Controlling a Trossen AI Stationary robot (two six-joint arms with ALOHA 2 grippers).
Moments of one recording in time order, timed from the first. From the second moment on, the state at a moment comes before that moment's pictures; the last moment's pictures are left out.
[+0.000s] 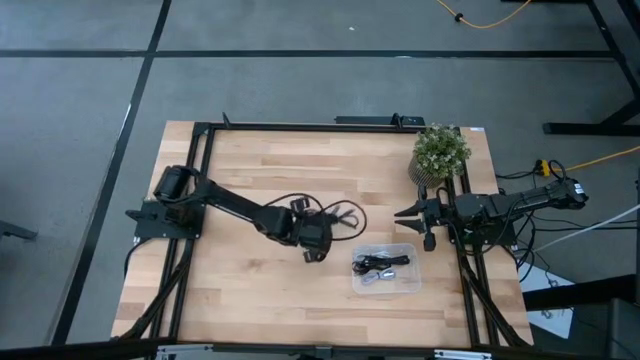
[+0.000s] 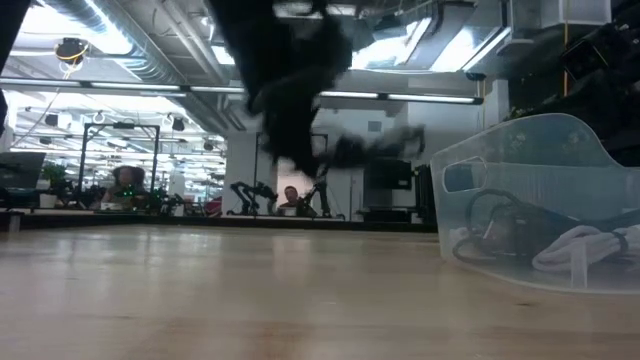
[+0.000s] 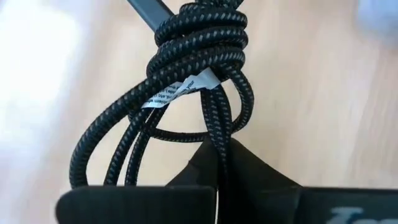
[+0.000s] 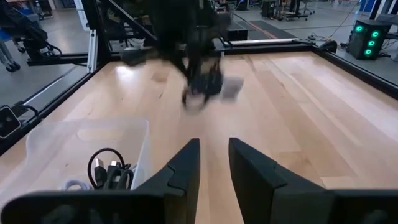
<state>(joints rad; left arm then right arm) -0.22 1.90 1.33 -0.58 -0.45 -0.41 0.21 0.25 0.01 0.06 0.18 0.10</state>
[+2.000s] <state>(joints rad) -0.30 2.30 1.97 -0.38 -0.17 -0.46 0.21 0.25 0.01 0.05 0.17 0.07</state>
